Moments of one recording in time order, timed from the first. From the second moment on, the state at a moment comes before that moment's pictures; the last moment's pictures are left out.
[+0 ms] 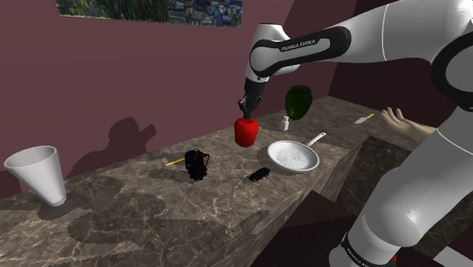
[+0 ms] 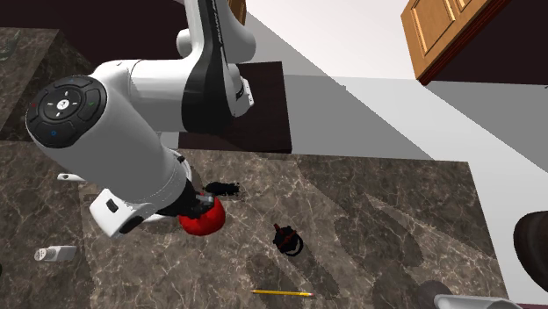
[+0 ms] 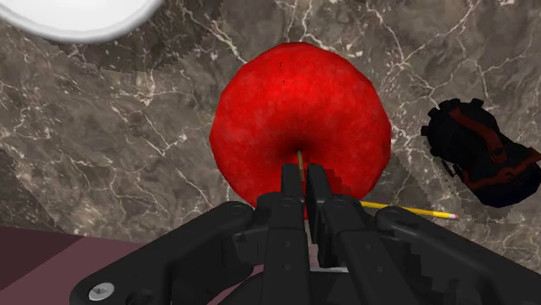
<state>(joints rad) -0.06 -0.19 0.00 -2.09 0.01 2.06 -0.07</state>
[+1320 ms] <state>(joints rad) -0.06 -0.12 0.00 -2.28 0.01 2.32 -0.07</state>
